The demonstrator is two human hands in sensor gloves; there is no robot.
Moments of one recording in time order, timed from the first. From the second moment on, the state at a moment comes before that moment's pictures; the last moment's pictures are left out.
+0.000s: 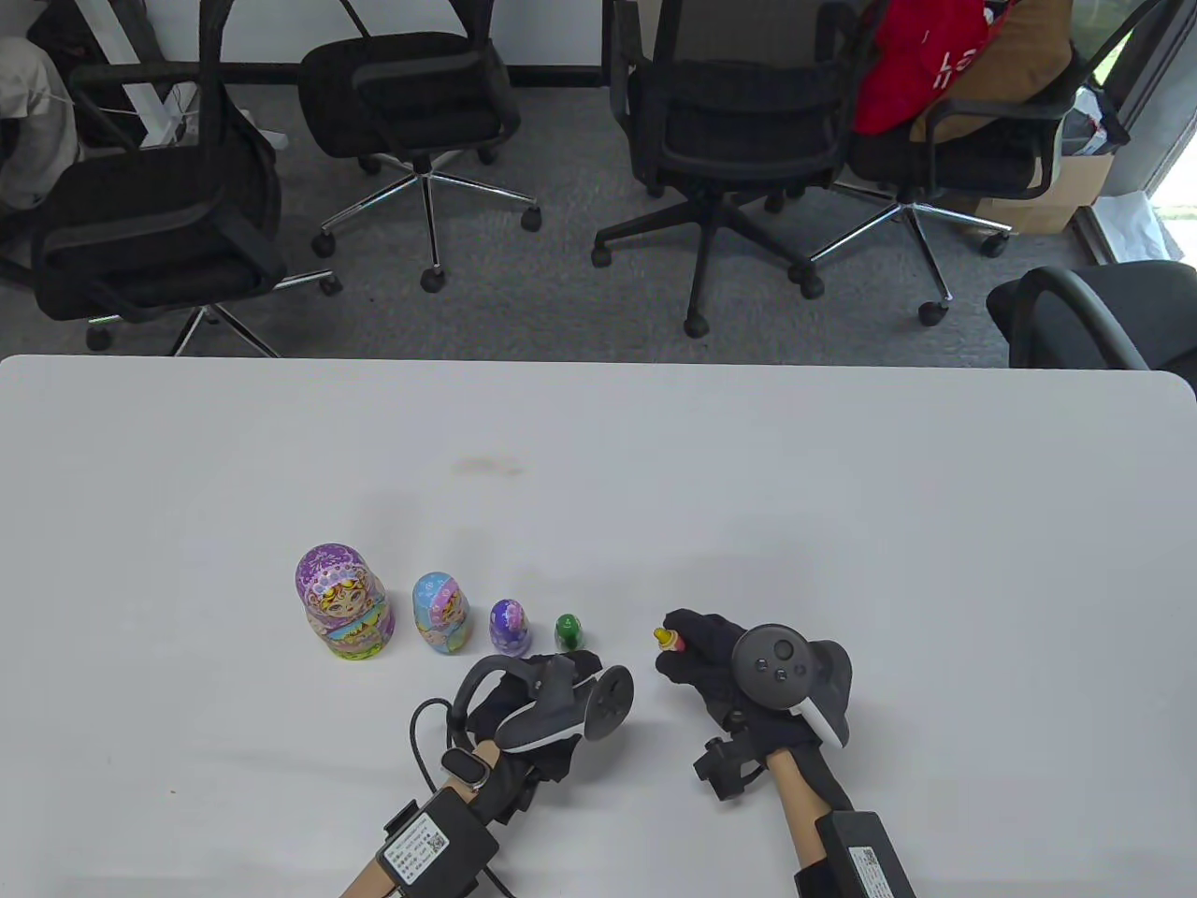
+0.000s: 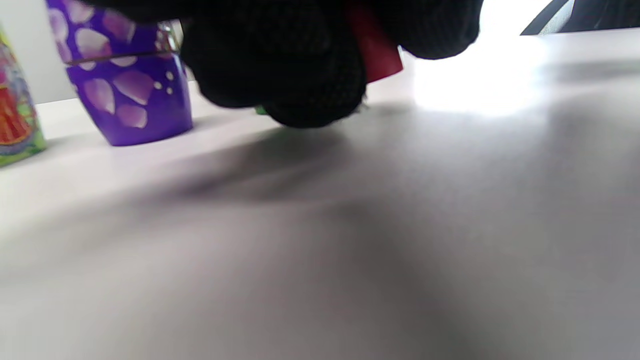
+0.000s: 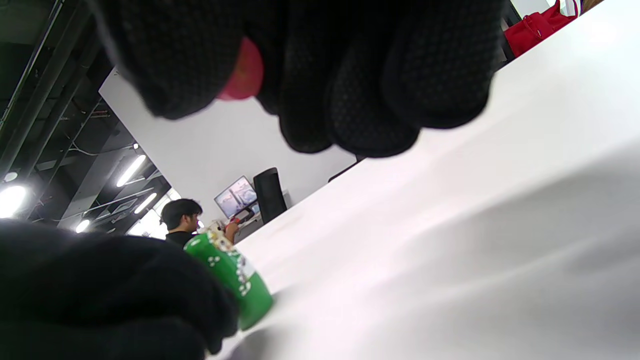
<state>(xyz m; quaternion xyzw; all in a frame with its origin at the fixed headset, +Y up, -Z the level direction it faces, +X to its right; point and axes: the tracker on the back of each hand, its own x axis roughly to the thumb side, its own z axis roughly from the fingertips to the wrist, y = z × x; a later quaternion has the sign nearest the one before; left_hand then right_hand) -0.064 -0.776 -0.270 -0.08 -0.21 -0.08 0.97 0.136 -0.755 -0.280 0.11 -0.05 0.94 0.33</state>
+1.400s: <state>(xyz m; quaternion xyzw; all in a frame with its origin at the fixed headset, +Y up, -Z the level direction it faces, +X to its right) -0.082 -0.722 -0.266 0.00 -0.22 0.21 0.95 0.109 -0.758 -0.274 0.15 -0.03 0.94 0.31</state>
